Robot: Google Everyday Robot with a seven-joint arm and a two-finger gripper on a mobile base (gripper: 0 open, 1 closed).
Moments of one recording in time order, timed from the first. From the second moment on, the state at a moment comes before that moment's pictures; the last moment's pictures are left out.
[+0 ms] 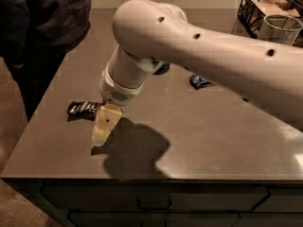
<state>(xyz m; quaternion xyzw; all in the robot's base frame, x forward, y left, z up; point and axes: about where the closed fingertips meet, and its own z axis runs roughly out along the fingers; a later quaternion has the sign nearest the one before) 0.491 0.104 0.849 -0.67 0.69 0.14 0.22</state>
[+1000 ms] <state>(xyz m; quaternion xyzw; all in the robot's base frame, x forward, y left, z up) 0.517 0.131 0.824 -0.66 0.71 0.16 0.20</state>
